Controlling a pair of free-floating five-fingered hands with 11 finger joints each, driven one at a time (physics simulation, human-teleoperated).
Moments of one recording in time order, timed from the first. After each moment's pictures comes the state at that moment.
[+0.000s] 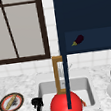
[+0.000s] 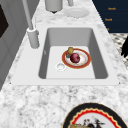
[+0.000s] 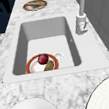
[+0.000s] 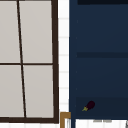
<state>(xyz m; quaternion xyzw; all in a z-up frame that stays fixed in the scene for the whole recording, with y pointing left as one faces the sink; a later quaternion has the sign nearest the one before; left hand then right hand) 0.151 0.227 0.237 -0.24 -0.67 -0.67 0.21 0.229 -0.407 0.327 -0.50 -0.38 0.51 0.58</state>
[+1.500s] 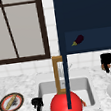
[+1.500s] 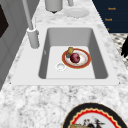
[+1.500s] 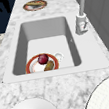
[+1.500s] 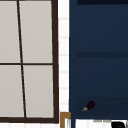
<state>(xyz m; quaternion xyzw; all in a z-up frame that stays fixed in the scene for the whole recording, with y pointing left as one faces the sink) 0.151 0.227 0.237 -0.24 -0.67 -0.67 0.21 0.133 -0.286 0.566 -0.50 -0.38 0.53 0.57</state>
